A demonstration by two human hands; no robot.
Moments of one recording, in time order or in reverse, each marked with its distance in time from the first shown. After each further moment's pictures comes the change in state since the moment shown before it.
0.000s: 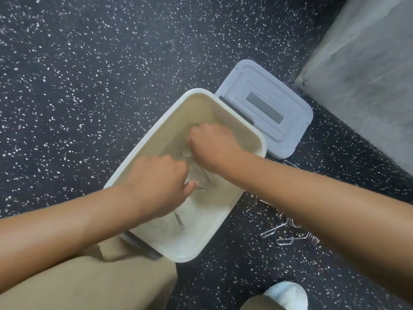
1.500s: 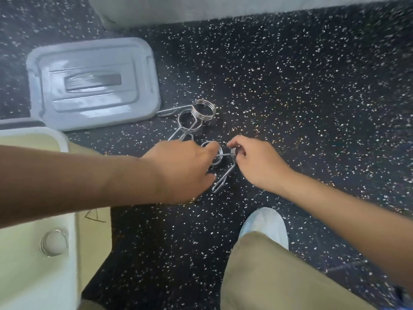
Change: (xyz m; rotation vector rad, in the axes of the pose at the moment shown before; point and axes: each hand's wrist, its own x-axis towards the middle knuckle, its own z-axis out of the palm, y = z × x) left_hand 0.077 0.272 0.019 0.406 -0.356 0.794; right_hand -0.288 0.152 0.198 1.046 0.220 0.948
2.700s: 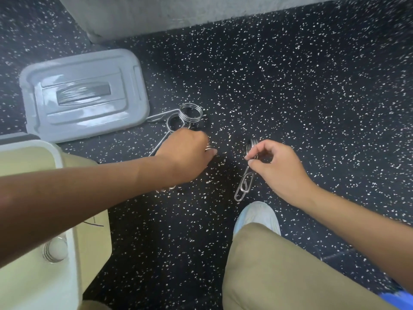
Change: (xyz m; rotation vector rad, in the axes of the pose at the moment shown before) left_hand 0.046 0.008 0.015 -0.240 0.236 -0.164; right_hand -0.048 0.039 -0.019 0.424 0.223 0.108
